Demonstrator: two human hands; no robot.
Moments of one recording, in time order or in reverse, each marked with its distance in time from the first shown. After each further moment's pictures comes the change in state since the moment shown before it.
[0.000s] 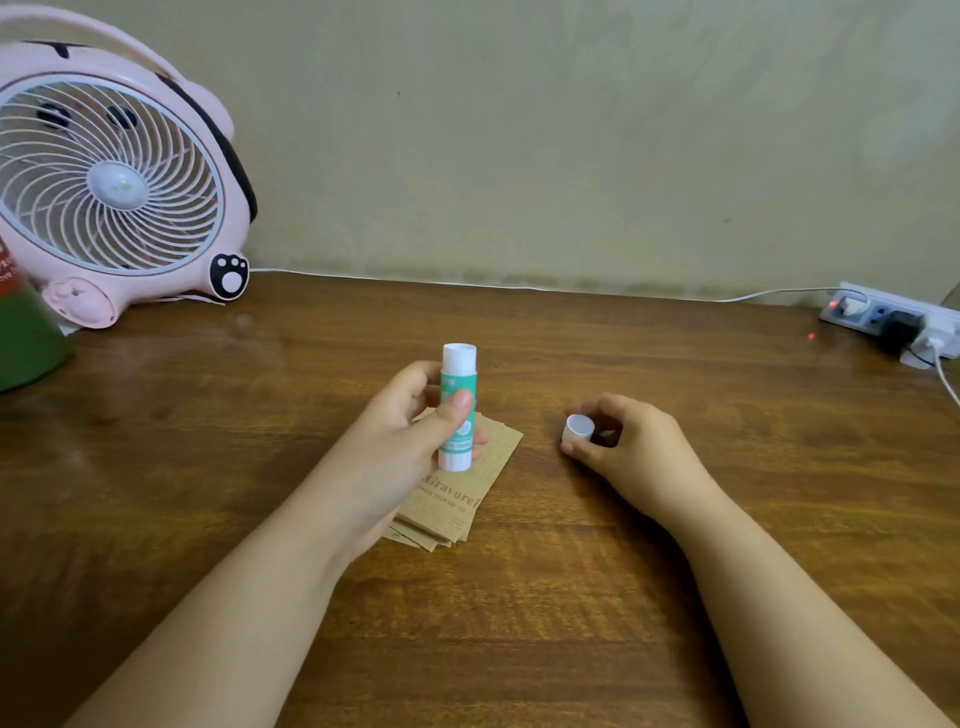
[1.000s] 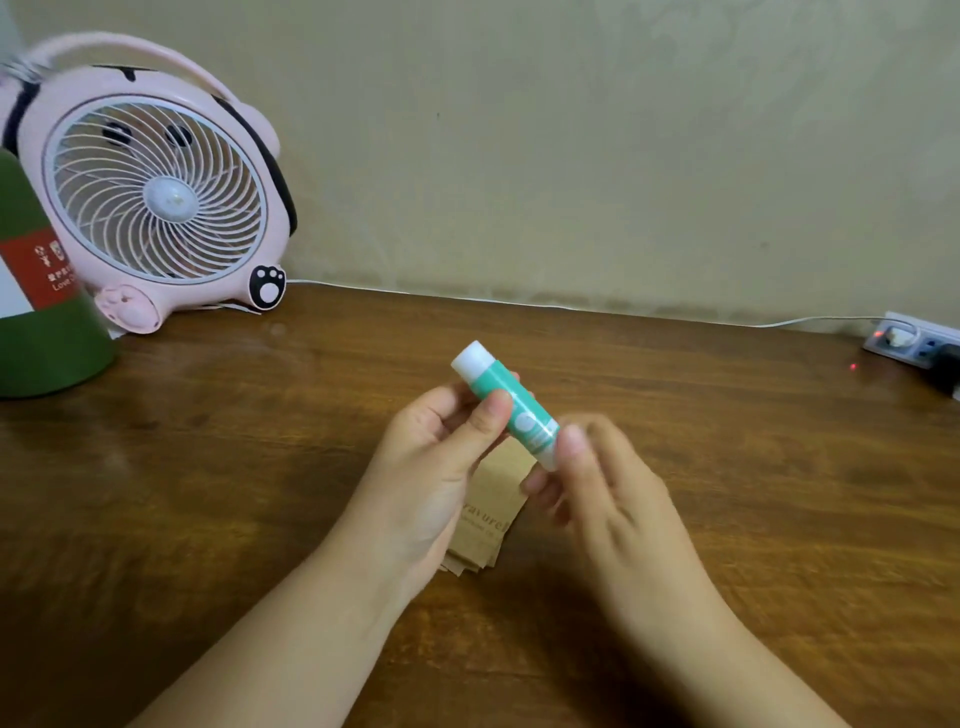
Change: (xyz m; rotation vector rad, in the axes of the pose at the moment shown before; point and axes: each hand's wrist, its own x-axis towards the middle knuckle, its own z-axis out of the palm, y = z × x) left_hand -0.009 0.006 0.011 -0.367 0.070 0.051; right_hand -0.060 -0.083 0.014 0.534 -0.028 -0.154
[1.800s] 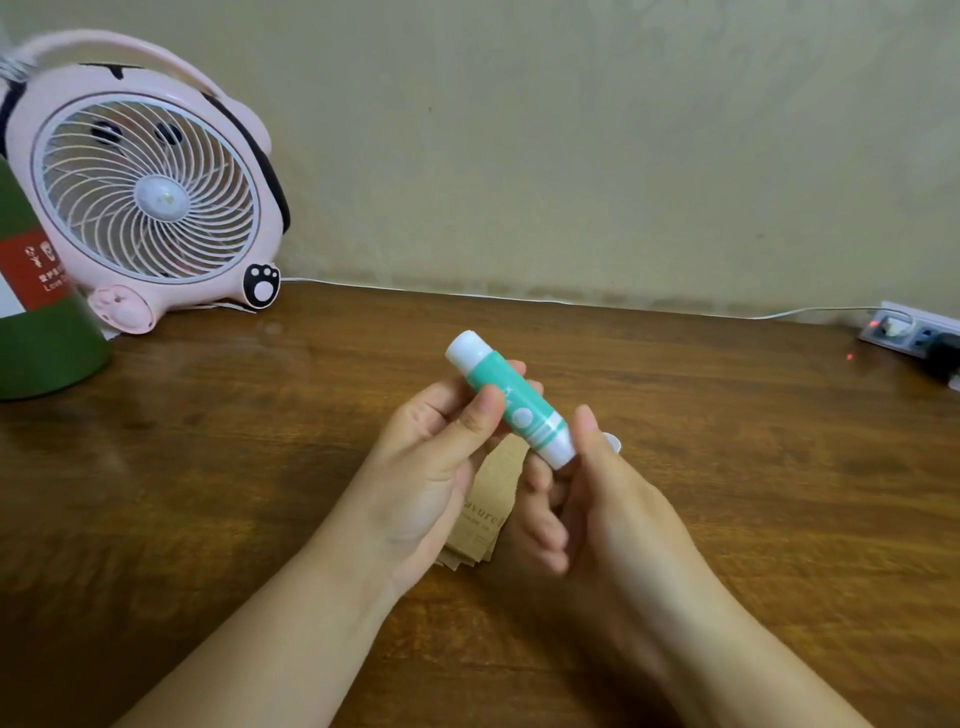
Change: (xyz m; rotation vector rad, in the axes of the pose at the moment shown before) left_hand -0.003 0.004 0.004 -0.107 -0.103 0.008; right_hand -0.002 -0.005 0.004 0.622 -0.185 0.298
